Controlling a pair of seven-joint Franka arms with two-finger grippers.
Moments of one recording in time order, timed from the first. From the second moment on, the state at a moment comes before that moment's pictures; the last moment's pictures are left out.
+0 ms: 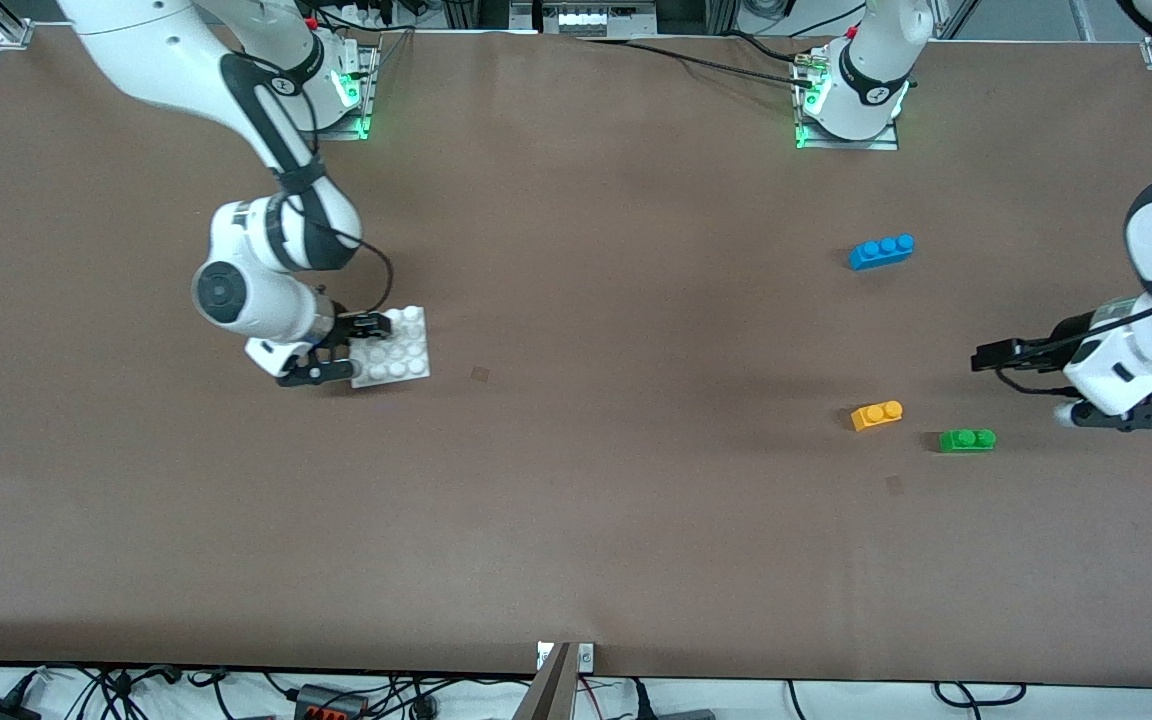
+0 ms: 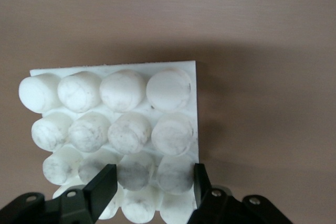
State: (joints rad) left arm 0.05 0.33 0.06 -1.72 -0.10 1.91 0.13; right arm 0.26 0.46 0.07 -2.11 0.22 2.42 0.03
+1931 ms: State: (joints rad) left arm -0.08 0.51 0.04 -2.01 -0.08 2.60 -0.09; right arm 0.68 0.78 0.07 -1.61 0.40 2.44 0.56
